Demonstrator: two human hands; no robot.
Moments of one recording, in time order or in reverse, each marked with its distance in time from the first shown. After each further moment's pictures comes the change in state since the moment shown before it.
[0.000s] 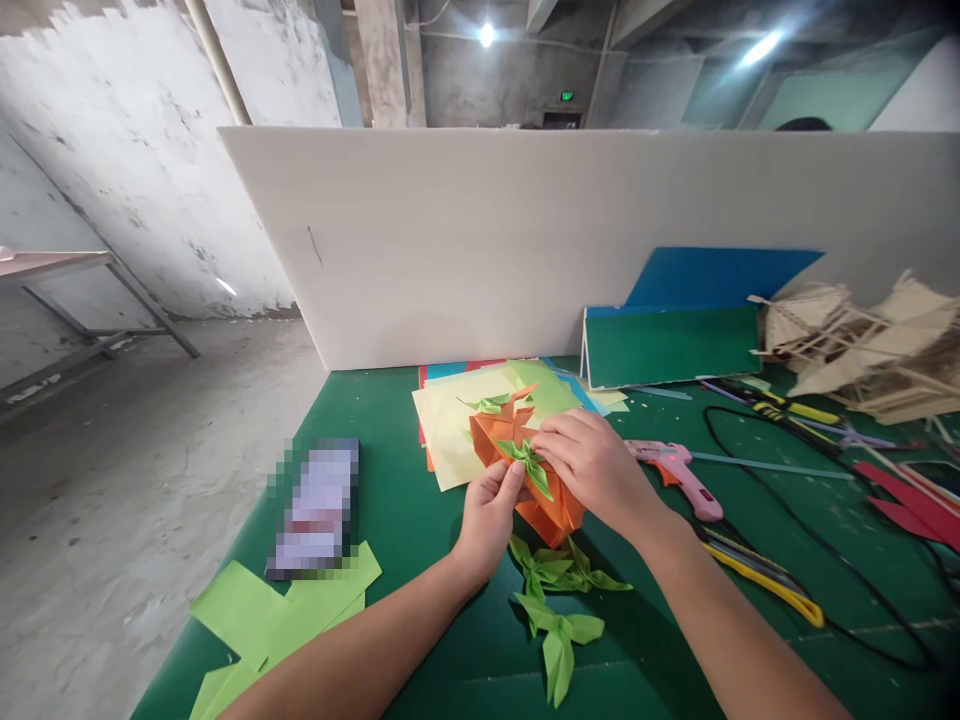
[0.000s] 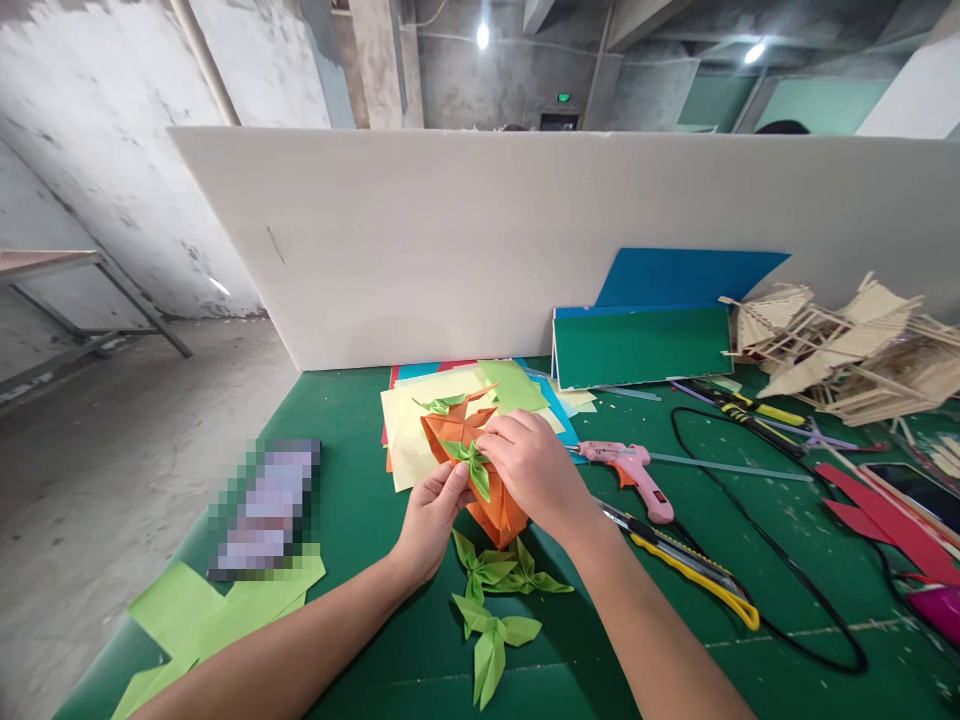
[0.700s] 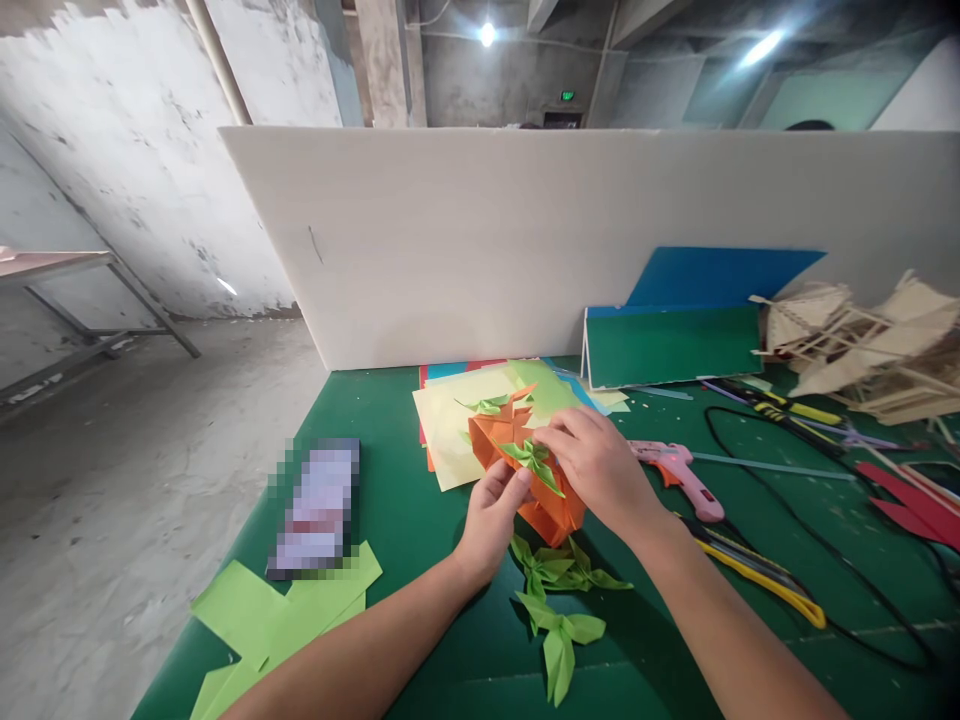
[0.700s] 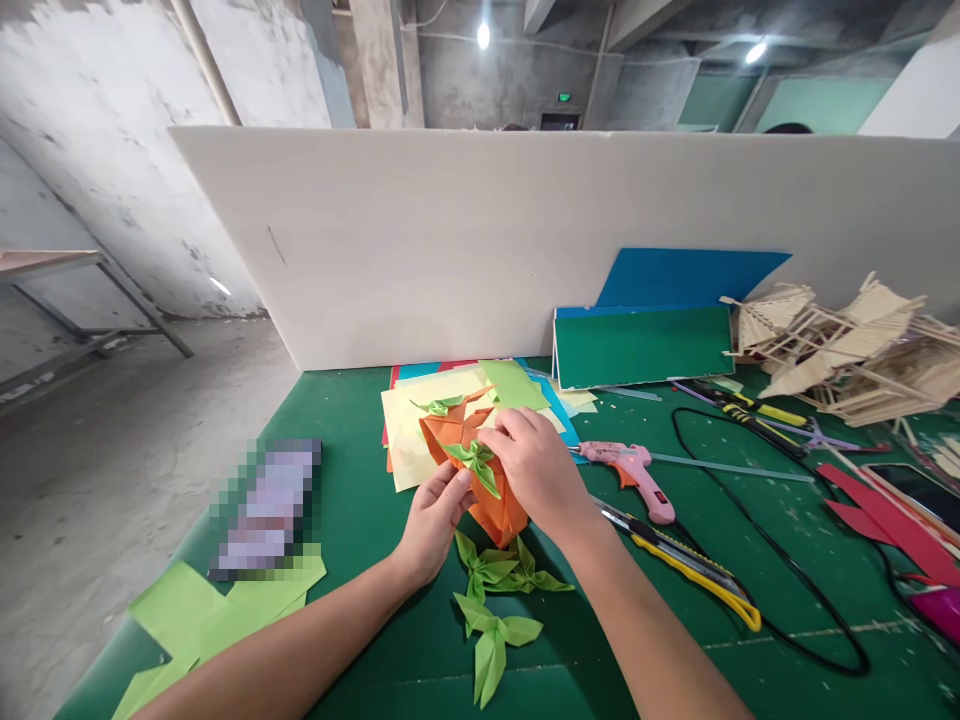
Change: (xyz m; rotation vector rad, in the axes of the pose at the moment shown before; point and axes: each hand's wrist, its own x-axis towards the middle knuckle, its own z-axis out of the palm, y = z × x) left_hand -0.003 0.002 0.000 0.005 -0.022 -0.015; right_hand -0.002 -0.002 0.001 -0.101 -0.007 0.078
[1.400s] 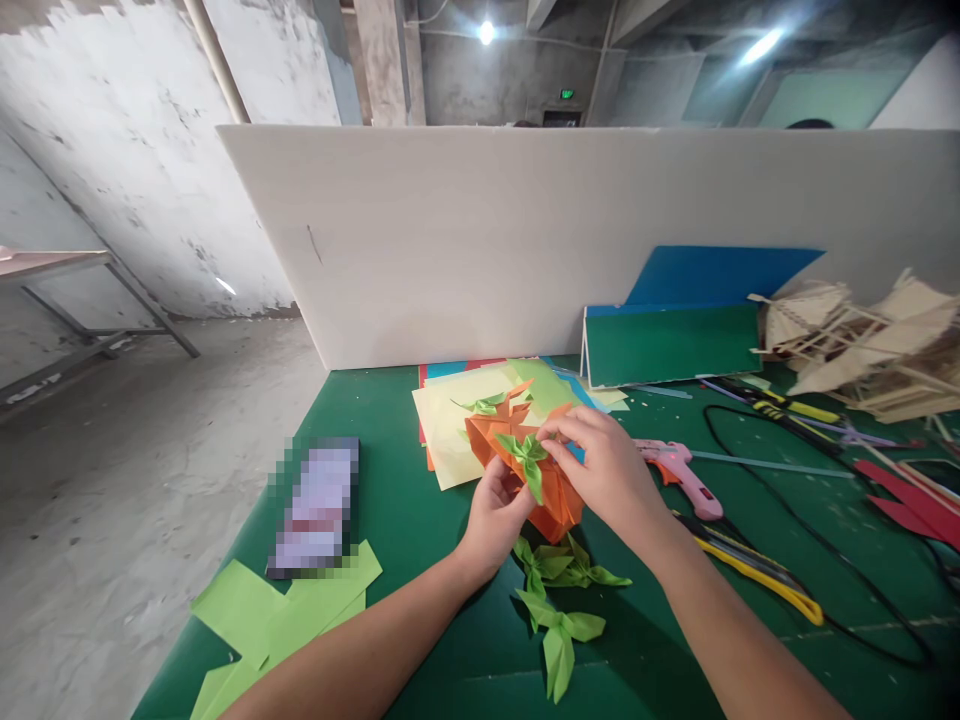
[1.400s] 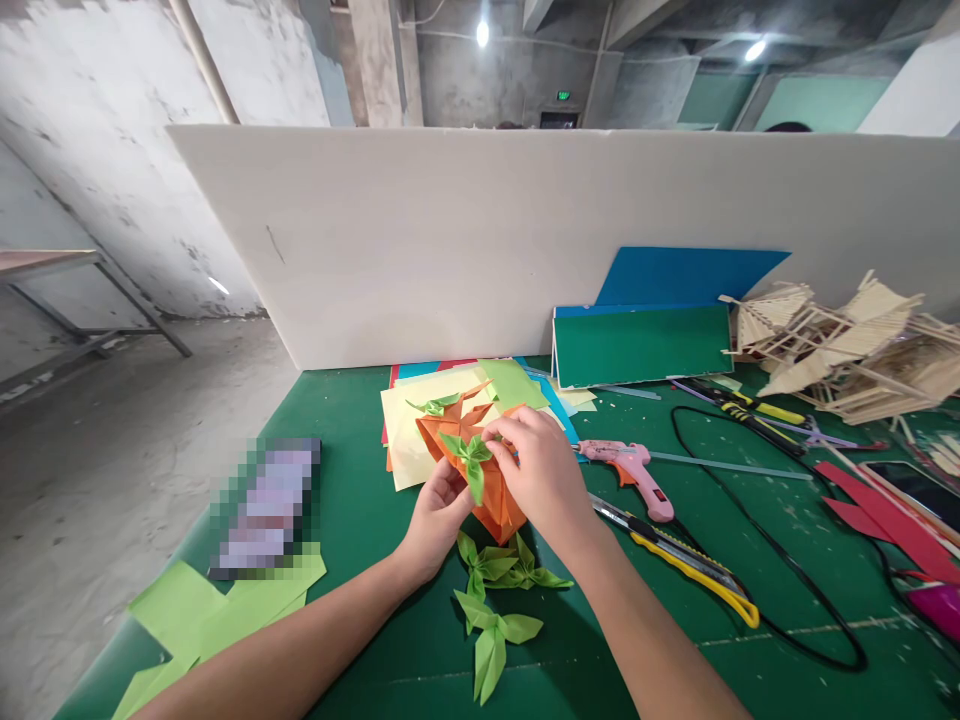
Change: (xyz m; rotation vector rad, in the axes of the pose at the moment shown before) left_hand 0.001 0.001 0.005 0.062 0.001 0.081; right_hand 0.002 -0.007 -0.011 0.286 -0.038 0.323
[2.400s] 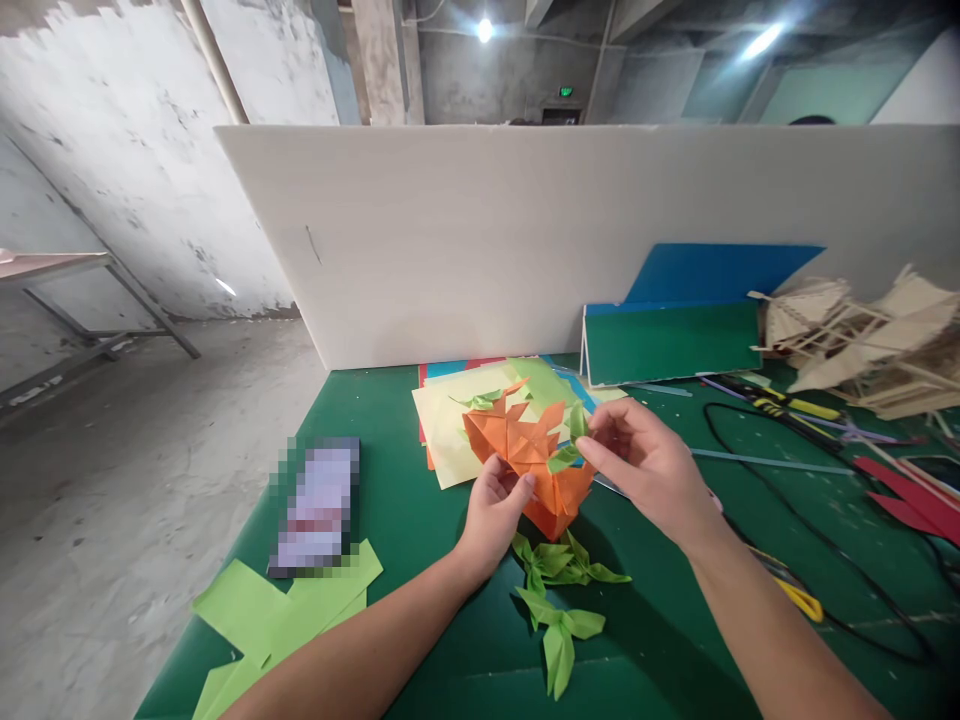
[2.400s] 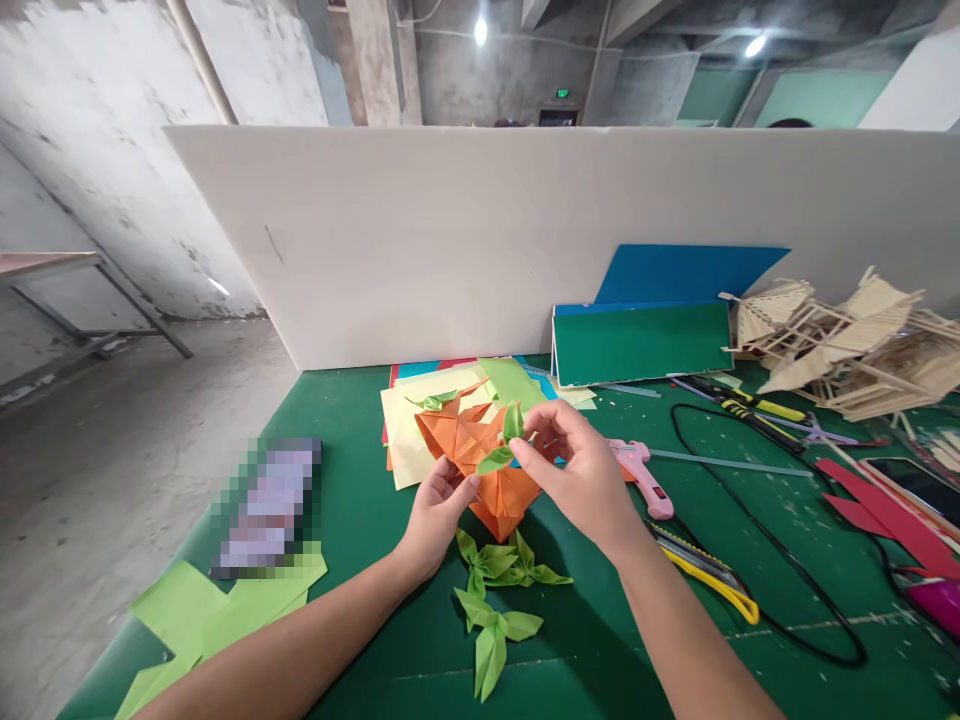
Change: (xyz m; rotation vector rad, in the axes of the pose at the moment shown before) left_hand 0.001 -0.002 0.000 0.001 0.064 -0.059; right_hand -0.019 0.012 -0.024 0.580 0.069 0.261
